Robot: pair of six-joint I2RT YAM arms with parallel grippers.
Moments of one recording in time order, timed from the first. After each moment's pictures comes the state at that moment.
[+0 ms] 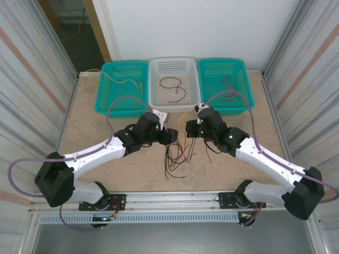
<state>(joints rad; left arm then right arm) -0.82 1.35 0.88 -0.16 0.09 -0.48 0.76 1.12 0.92 -0.40 0.08 0.64</state>
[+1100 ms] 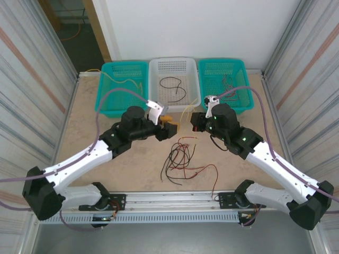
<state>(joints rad) -0.79 1.19 0.93 -0.05 0.29 -0.26 0.72 1.02 0.97 -0.39 0.06 0.62</state>
